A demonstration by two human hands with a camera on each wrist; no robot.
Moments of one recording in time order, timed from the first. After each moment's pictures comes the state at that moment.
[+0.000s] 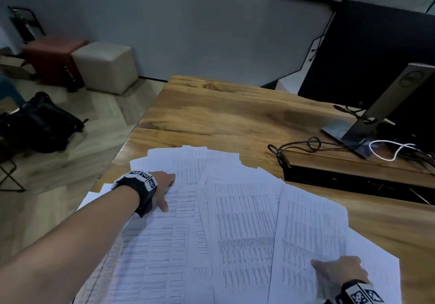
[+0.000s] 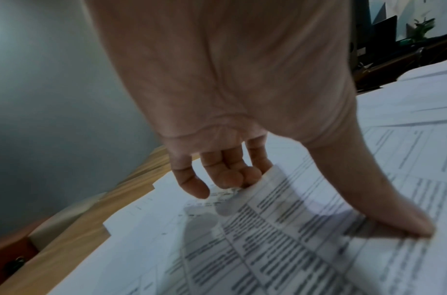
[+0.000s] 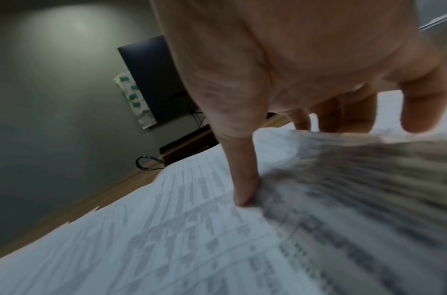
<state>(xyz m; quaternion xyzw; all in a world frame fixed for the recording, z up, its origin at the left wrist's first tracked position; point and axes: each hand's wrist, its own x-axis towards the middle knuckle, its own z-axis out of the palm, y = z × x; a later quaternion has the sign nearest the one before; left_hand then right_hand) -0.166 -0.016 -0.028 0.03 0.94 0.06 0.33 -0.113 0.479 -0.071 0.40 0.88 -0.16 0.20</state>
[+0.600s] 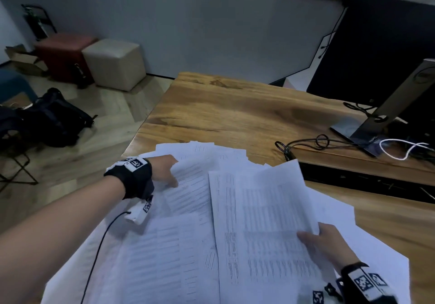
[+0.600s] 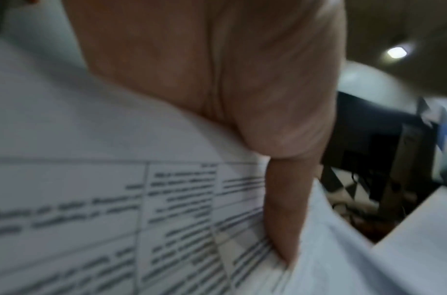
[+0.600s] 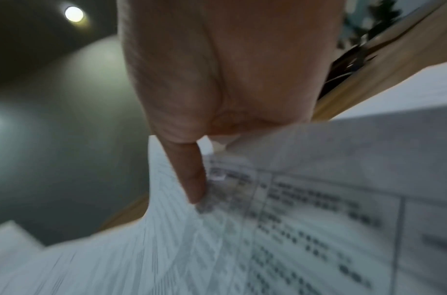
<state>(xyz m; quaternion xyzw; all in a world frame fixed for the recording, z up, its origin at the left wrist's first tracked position) -0.150 -0.020 0.011 -0.05 0.95 0.20 0.24 -0.121 0.427 -0.023 0.13 0.89 -0.38 0.21</state>
